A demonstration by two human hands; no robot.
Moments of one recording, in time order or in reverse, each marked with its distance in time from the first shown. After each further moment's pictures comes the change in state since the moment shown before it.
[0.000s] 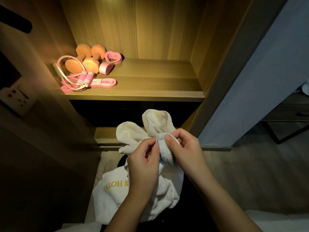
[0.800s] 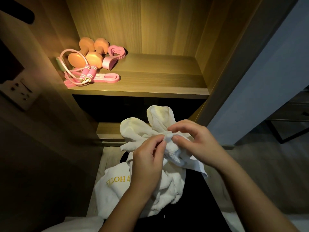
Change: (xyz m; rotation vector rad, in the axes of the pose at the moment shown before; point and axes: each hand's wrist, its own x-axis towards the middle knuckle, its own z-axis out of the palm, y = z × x) left_hand 0.005 -0.008 -0.006 0.116 -0.114 0.195; right_hand 0.028 -0.005 -0.039 -0.336 -0.360 -0.237
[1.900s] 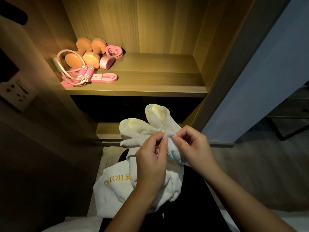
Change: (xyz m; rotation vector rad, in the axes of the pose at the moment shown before) left_hand -0.004 0.005 0.022 -0.024 0.081 -0.094; right_hand -0.017 0.023 0.028 0.260 0.263 0.096
